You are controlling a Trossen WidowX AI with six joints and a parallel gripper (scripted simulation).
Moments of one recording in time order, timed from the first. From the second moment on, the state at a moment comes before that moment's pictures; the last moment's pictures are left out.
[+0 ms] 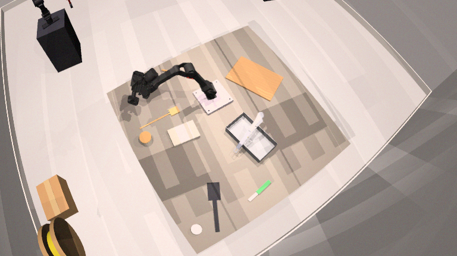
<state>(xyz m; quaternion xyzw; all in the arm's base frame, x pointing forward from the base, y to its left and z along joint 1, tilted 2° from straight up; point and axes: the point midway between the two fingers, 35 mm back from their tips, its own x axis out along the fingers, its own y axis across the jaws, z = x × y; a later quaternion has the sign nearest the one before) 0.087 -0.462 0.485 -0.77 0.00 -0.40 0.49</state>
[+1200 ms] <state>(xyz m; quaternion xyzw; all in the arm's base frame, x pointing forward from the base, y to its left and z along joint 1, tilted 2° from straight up) 0.305 -0.427 0.453 -0.41 -0.11 -0.28 0.86</state>
